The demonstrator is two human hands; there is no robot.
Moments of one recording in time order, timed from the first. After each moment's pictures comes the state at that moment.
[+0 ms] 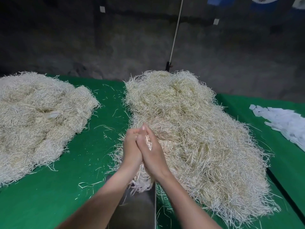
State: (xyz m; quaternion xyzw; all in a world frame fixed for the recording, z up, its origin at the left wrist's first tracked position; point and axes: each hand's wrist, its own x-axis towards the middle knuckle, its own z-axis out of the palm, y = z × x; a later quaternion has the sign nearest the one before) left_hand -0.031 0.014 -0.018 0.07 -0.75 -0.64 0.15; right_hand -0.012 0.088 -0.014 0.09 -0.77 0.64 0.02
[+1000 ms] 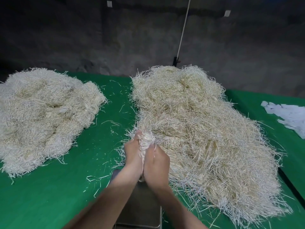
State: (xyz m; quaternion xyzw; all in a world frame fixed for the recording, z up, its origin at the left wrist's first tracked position) left_hand -0.023 0.012 -0.018 0.25 -0.60 -0.76 0.03; right_hand 0.005 0.067 -0.048 -0.04 -0.85 0.51 0.16
